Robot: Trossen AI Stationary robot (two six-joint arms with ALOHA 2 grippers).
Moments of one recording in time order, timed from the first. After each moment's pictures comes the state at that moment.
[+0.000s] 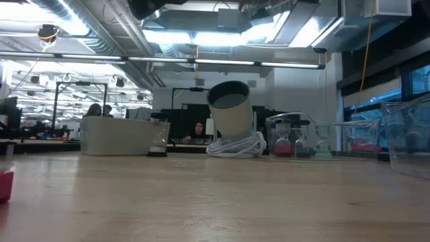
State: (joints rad) left arm -0.43 1.47 1.15 -0.36 -0.19 -0.51; right arm 0.83 1.66 1.20 -1.18 0.00 1.13
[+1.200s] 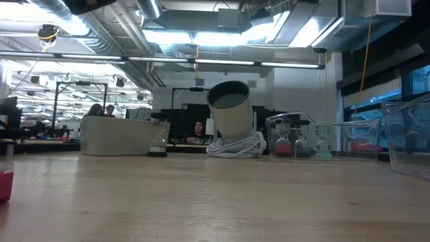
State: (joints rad) left arm -0.61 1.51 1.15 -0.50 -0.12 -0.73; right arm 0.78 1.65 1.07 -1.06 -0.15 1.18
